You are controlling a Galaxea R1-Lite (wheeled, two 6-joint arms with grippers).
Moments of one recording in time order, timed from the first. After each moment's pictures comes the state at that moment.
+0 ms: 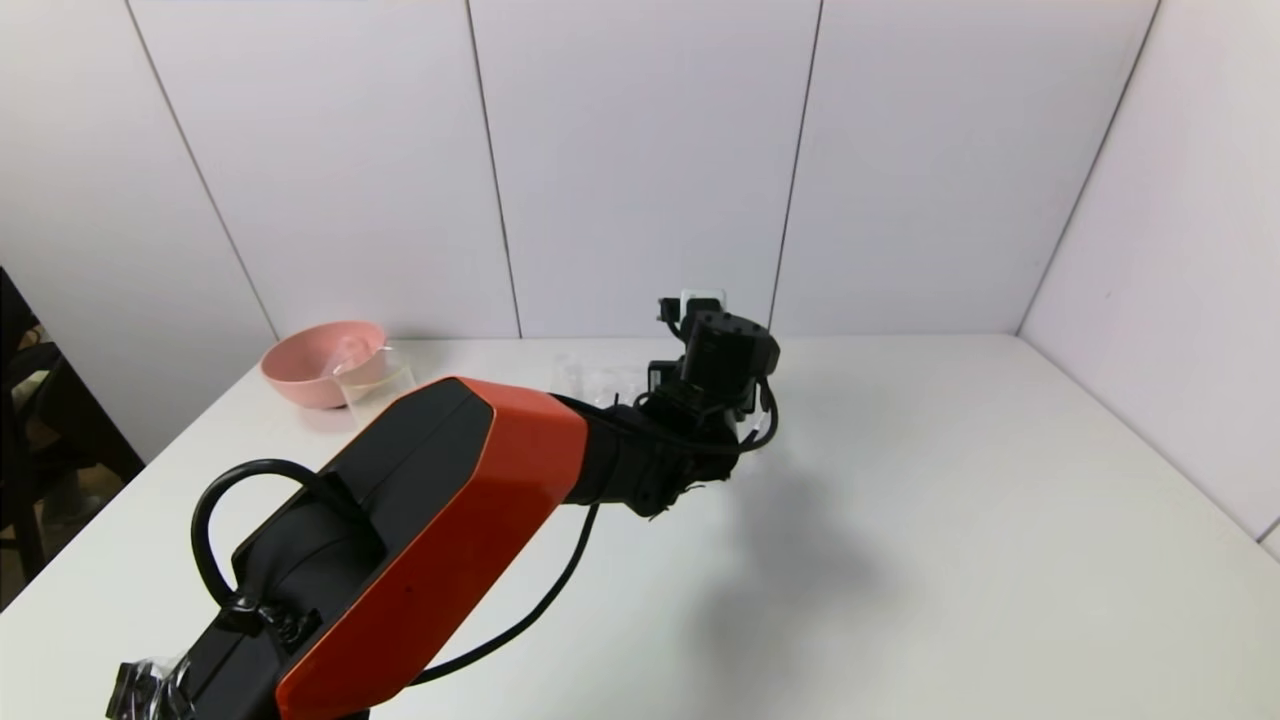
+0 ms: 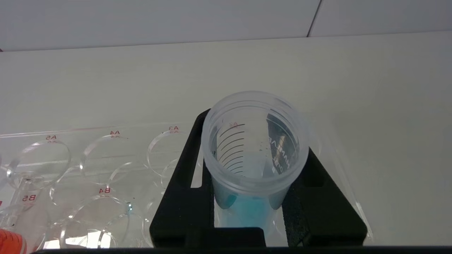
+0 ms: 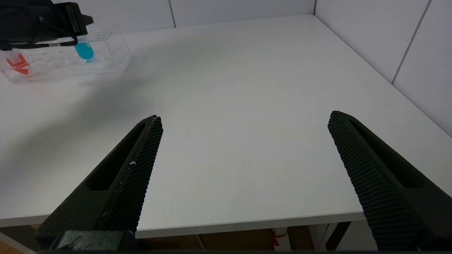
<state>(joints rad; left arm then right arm) -0.77 2.51 -1.88 -0.42 0.63 -0.23 0.00 0.00 0.00 0.00 -0.04 0.10</state>
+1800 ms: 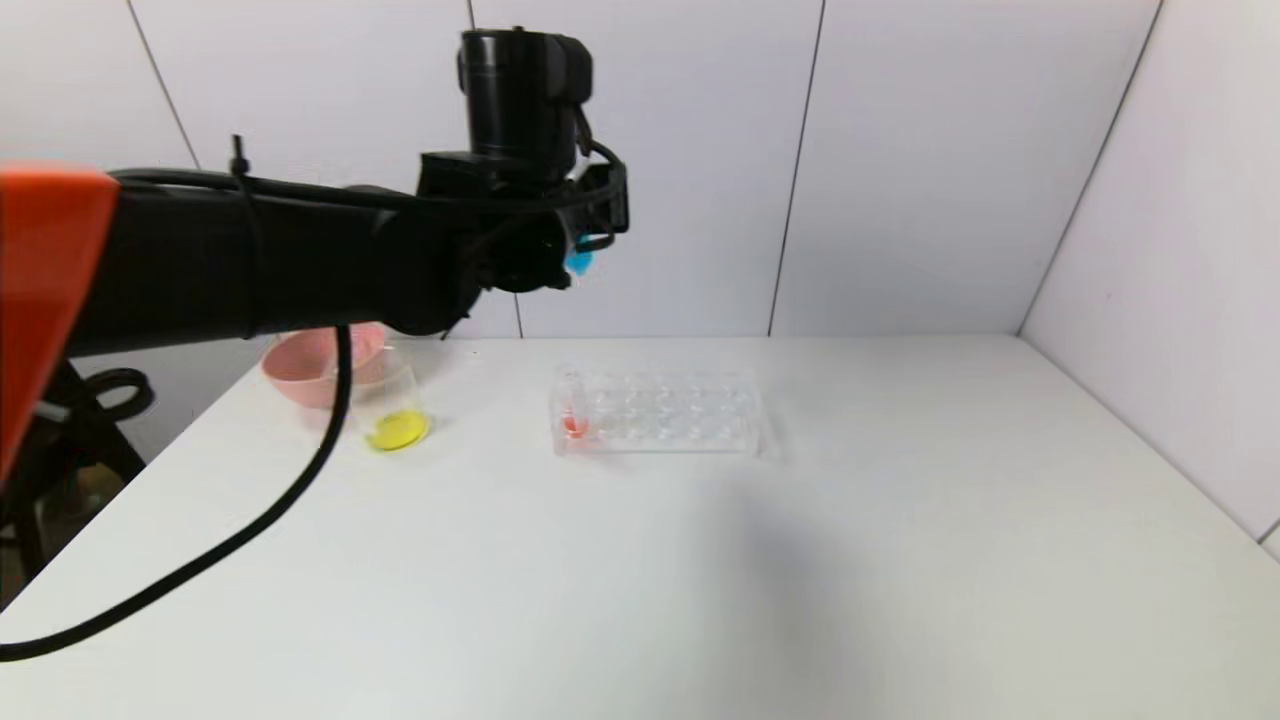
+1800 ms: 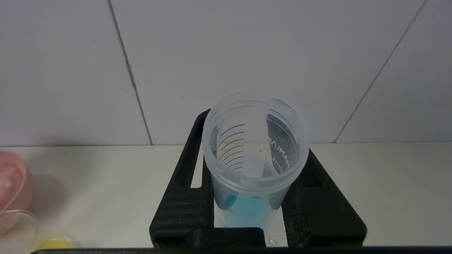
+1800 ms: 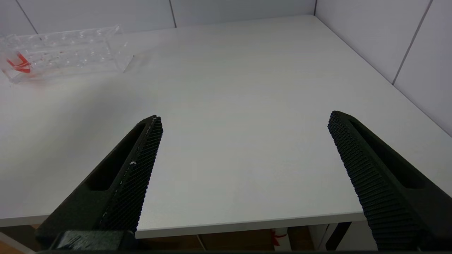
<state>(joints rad) -0.63 2.01 -1.76 -0.24 0.57 -0.12 0.00 0.00 0.00 0.00 -0.04 0.10</state>
